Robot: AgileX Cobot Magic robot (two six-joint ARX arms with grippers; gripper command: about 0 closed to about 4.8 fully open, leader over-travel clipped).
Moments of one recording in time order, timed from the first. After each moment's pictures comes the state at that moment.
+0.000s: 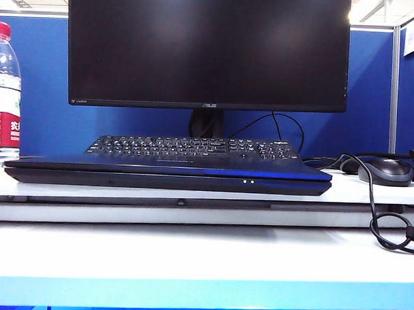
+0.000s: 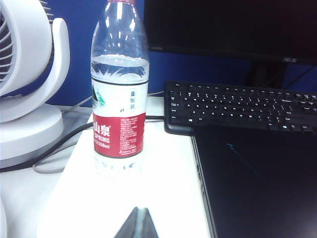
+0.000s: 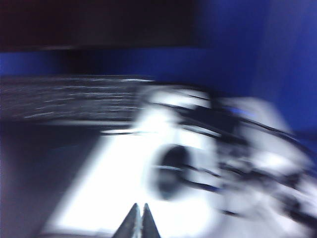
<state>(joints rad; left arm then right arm) -0.04 0.01 0.01 0.07 0.01 -0.06 0.15 0.12 0.29 -0.20 0.09 0.07</state>
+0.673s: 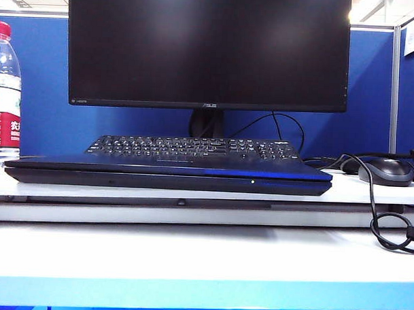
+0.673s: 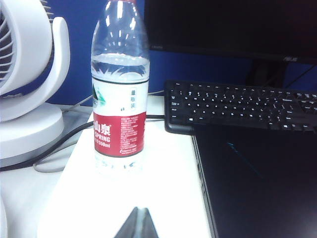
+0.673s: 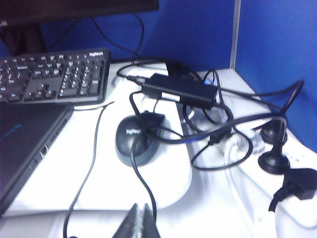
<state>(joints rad) -0.04 0.01 0.01 0.06 0.01 -0.06 0.08 0.00 0.12 -0.19 0.08 0.10</state>
